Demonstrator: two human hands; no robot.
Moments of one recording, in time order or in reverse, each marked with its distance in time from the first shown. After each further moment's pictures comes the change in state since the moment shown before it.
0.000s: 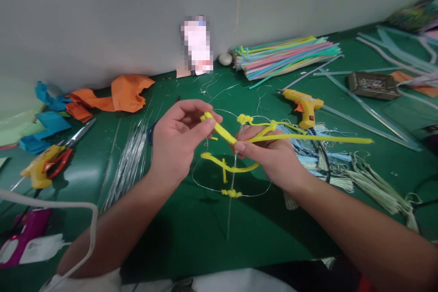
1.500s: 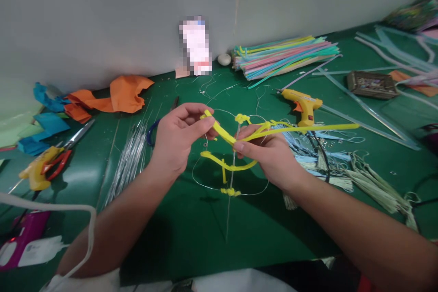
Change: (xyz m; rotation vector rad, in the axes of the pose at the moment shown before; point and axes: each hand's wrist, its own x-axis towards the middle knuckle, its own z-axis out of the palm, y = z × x) left_hand 0.010 -0.003 -0.003 0.005 -0.003 -0.201; right_hand -0.001 0.012 -0.003 0.092 0.049 0.139
